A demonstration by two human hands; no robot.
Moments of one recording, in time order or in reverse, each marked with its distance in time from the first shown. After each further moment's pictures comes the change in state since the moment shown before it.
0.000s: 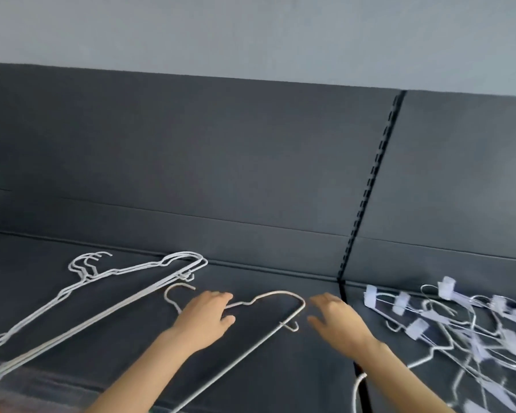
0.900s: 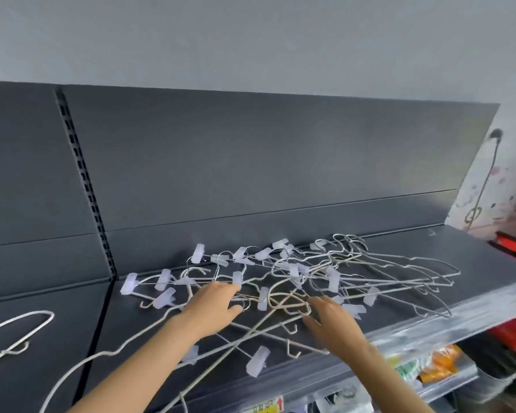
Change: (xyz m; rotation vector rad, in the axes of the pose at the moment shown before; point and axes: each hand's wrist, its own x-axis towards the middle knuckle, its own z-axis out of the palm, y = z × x) left_hand 0.004 0.451 0.101 -0.010 -0.114 0.484; right_hand -0.286 0.338 -0.102 0.057 0.188 0.510
